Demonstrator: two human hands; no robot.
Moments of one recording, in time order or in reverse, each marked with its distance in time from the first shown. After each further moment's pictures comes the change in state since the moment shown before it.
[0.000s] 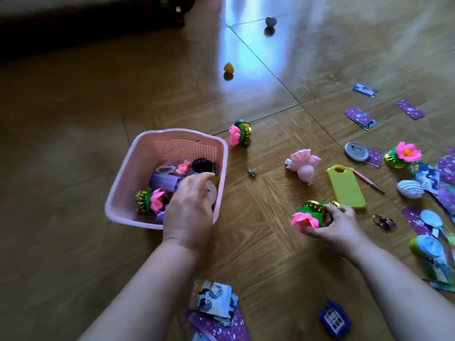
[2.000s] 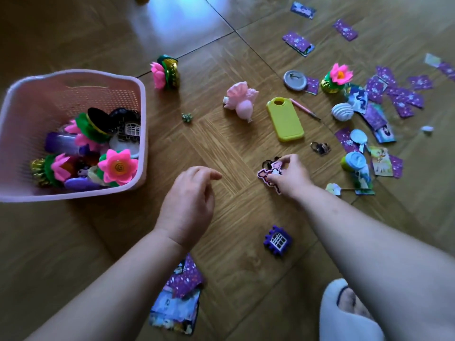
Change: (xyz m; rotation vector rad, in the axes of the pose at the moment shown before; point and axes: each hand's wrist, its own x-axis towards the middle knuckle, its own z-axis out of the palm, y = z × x) left_hand -0.066 0.031 0.080 -0.099 -0.348 0.353; right_hand 0.009 0.054 0.027 0.191 0.158 0.163
